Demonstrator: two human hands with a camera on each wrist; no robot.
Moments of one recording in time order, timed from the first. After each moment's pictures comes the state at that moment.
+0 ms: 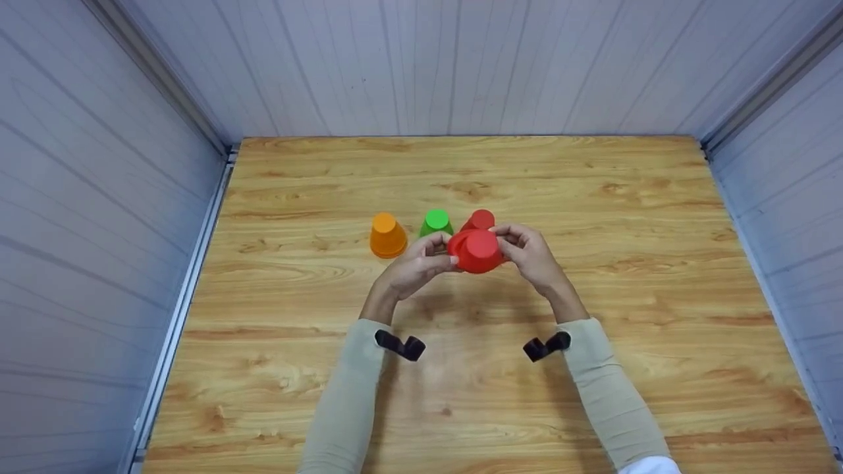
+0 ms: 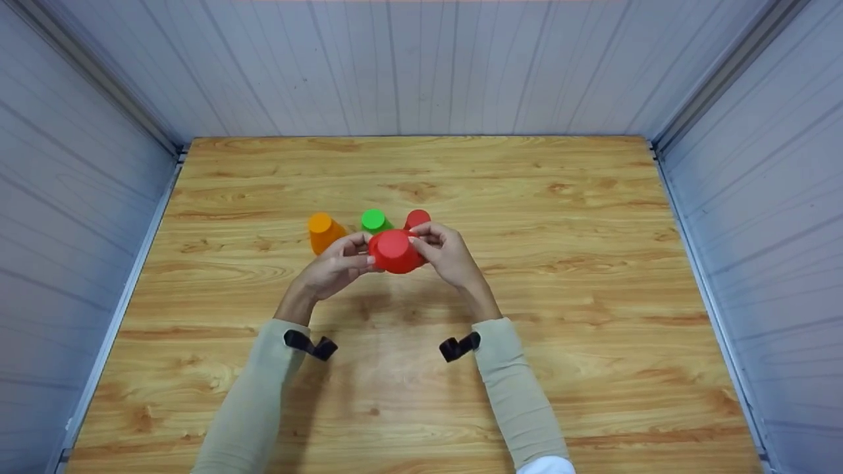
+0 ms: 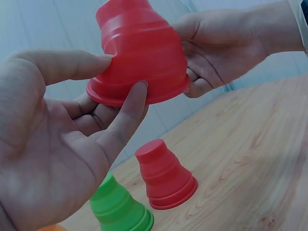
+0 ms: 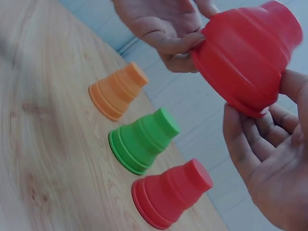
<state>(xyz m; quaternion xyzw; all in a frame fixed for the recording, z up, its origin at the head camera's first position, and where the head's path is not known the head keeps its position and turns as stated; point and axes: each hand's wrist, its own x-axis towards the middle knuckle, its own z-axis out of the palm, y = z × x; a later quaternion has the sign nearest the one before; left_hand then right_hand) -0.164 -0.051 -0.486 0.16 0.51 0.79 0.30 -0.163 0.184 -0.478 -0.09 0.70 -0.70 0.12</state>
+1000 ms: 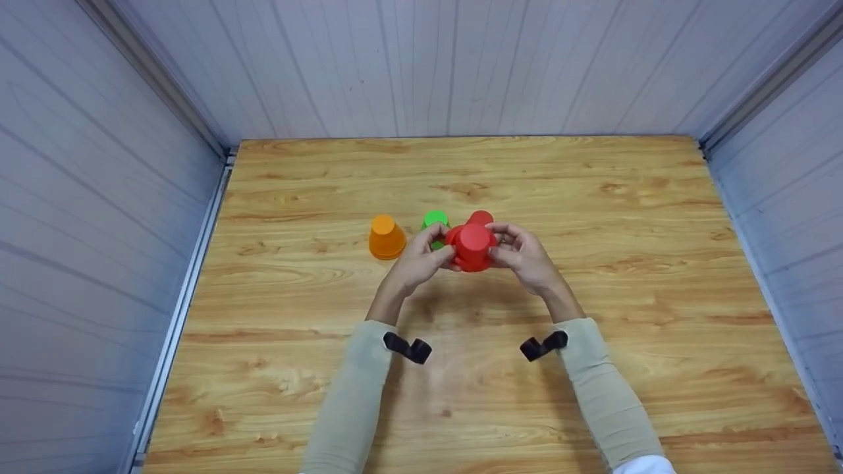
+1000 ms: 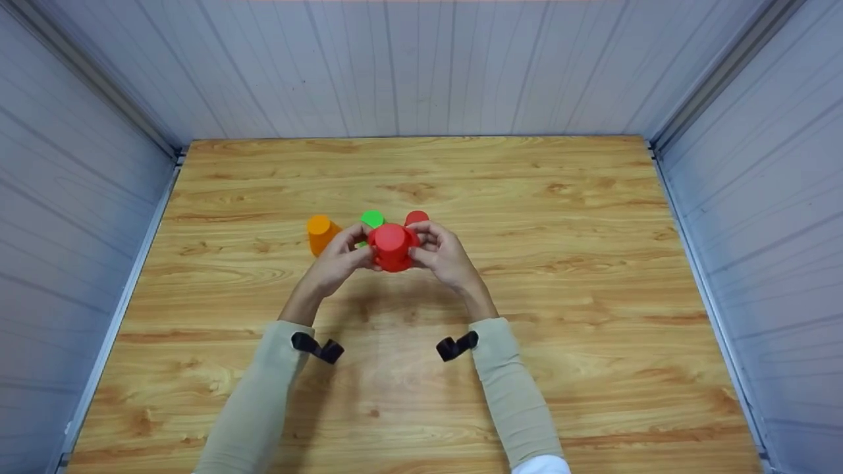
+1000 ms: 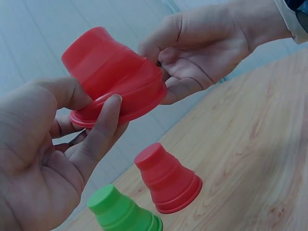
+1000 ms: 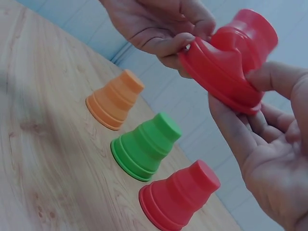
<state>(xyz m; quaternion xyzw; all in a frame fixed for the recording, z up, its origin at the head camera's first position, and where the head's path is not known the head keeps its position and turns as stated) -0.170 -0.036 -0.481 0.08 0.67 0.71 0.20 -0.163 0.176 -0.482 -0.06 0.62 -0.77 0.15</state>
